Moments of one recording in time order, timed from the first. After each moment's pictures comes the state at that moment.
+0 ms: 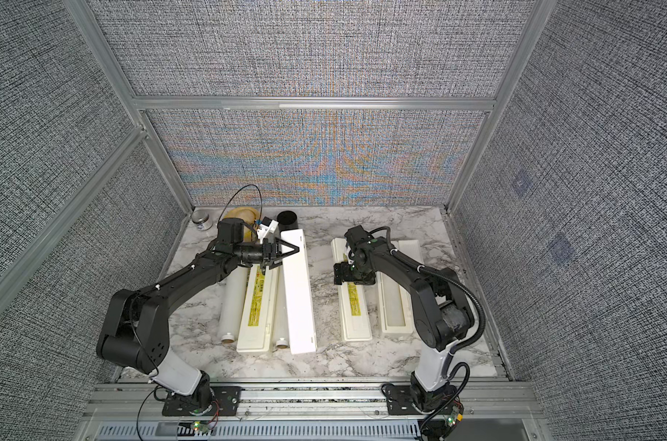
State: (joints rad) left arm -0.29 1.61 1.04 -0.03 1.07 -0.70; right arm 0.45 1.84 1.34 -0.80 -0.15 0.34
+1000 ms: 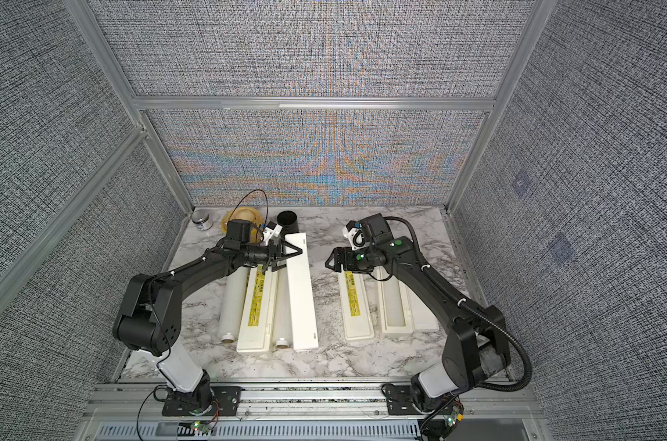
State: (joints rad) left arm -0.31 1.74 1.10 -0.04 1.04 -0.71; right arm 0.44 1.48 1.25 -0.64 -0.56 0.41
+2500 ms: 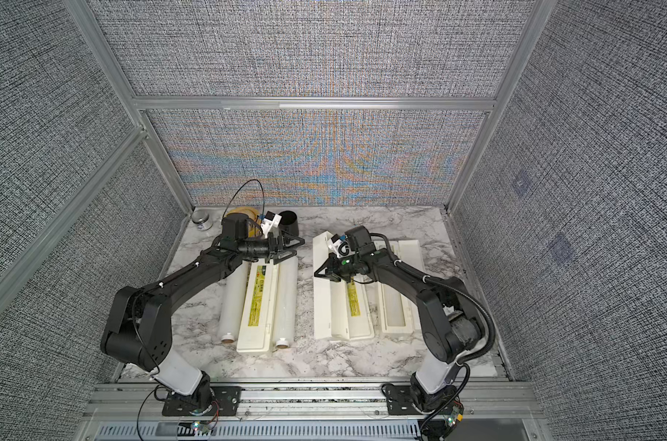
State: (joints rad) left arm -0.34 1.62 1.09 -0.04 0.94 -0.75; right arm 0.51 1.75 1.19 -0.34 -0.70 0.68
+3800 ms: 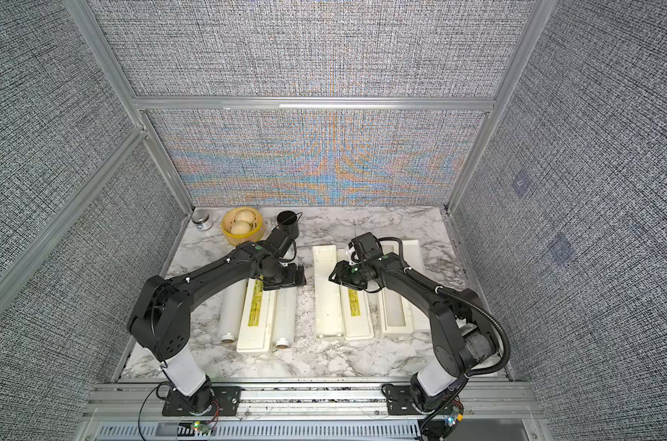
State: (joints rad) left arm -0.62 1.78 1.31 -0.81 0.14 -0.60; right arm 0.45 1.57 1.06 -0.46 -0.42 0.61
